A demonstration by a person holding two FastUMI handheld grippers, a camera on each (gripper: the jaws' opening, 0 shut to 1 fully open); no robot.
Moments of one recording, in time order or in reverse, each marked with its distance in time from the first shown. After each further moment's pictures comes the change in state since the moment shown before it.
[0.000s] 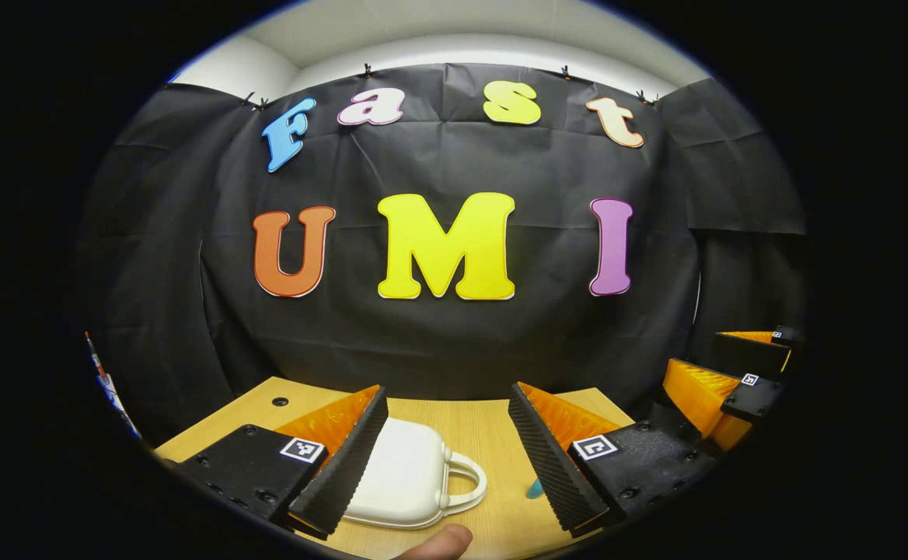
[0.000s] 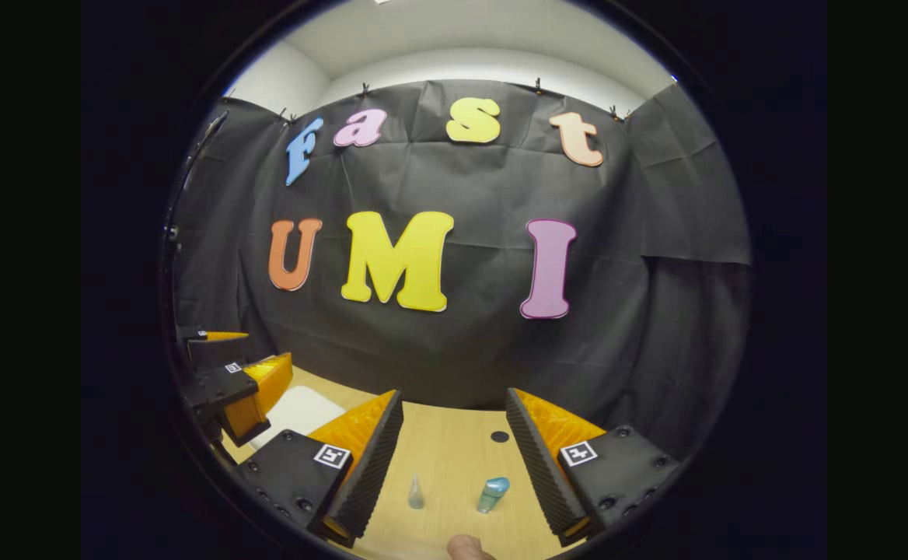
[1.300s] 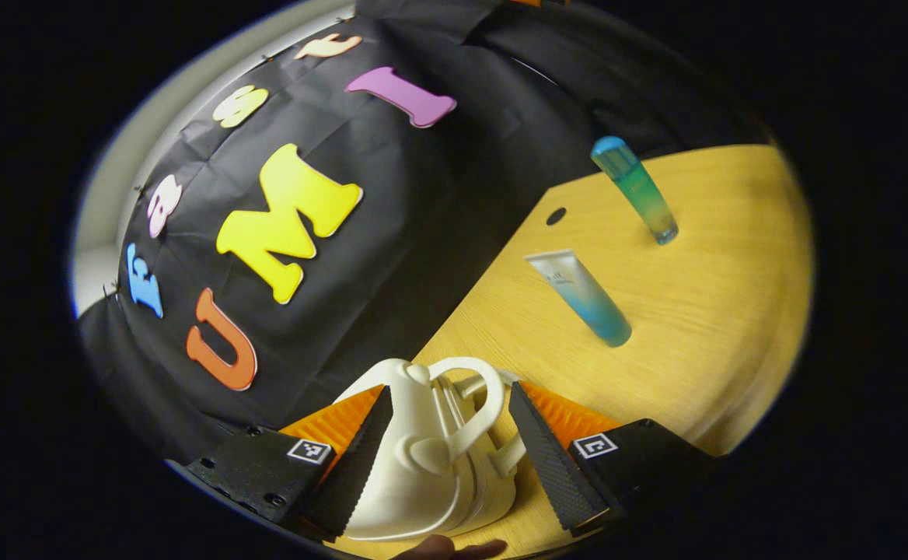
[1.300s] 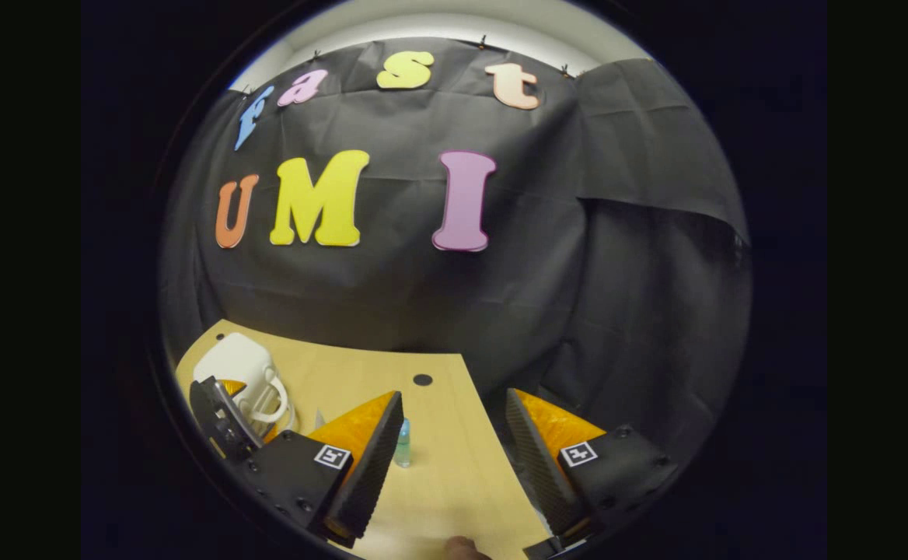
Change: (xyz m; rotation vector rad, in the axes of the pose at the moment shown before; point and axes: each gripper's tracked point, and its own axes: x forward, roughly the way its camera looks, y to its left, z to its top) left arm 0.062 -0.037 -0.238 1.009 0.177 -0.106; right arm -0.023 -0.148 -0.108 0.052 0.215 -0.242
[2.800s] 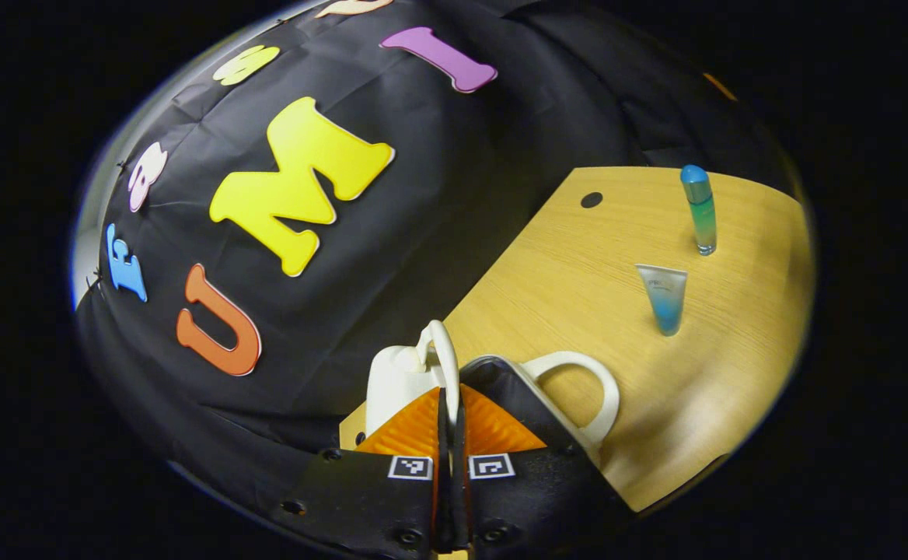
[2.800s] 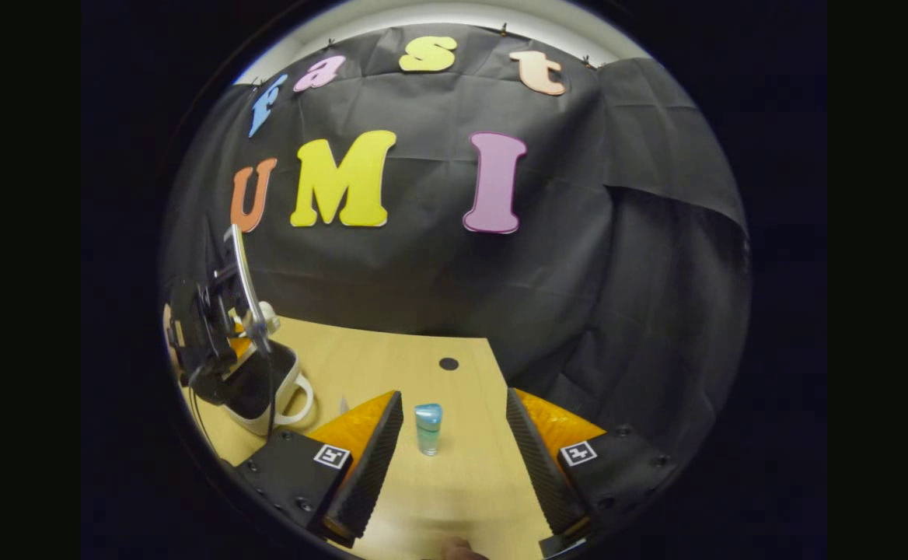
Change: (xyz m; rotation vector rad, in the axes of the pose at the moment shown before) left arm -0.004 0.145 -0.005 -0.164 0.140 -0.077; right arm -0.004 0.072 0.000 -0.057 0.047 0.105
